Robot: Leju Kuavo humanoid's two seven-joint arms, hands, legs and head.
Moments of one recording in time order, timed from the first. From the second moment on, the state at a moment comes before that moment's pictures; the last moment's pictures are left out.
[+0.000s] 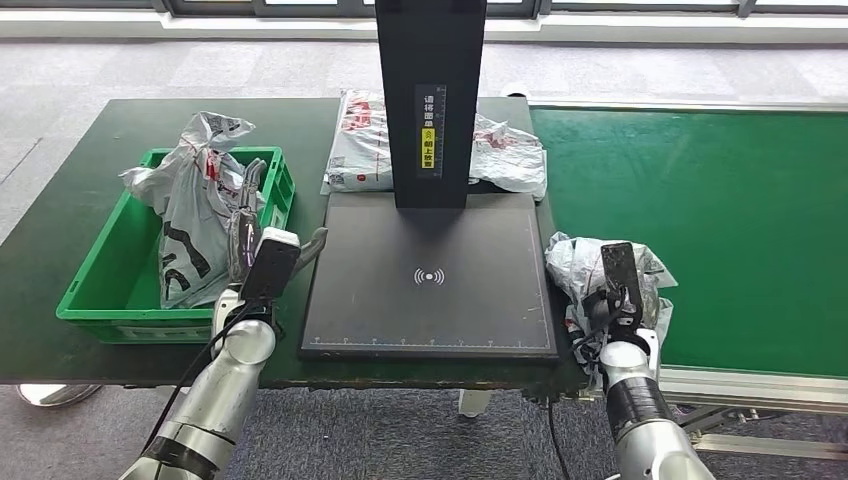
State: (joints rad) left arm -0.40 -0.06 -0.16 -1.06 -0.46 0.55 -0.46; right arm -0.52 0.11 -0.20 -0.52 0.51 -0.46 -0.50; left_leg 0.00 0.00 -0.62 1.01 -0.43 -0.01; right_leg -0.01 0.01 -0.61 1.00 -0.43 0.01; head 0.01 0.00
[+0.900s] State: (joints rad) left arm -0.52 -0.14 -0.23 -0.91 -0.41 0.56 -0.51; right arm -0.23 0.34 -0.02 -1.42 0.81 -0.70 -0.68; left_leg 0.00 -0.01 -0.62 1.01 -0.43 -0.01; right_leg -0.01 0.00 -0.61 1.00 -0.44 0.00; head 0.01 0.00
